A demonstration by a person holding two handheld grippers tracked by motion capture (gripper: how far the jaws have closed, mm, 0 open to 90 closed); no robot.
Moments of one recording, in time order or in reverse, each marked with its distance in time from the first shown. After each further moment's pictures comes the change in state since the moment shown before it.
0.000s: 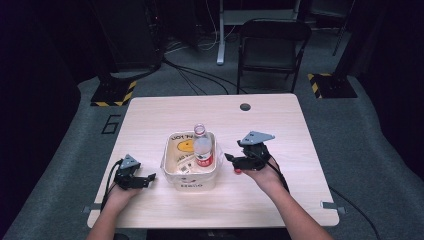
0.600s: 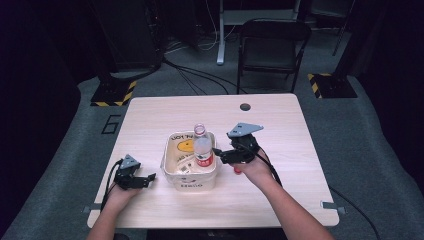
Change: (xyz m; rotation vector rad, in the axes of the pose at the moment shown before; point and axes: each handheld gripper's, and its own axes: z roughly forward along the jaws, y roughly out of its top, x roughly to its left) left arm 0.000 0.000 0.000 0.000 0.000 0.000; right arm 0.016 0.039 0.010 -0.022 0.043 -0.027
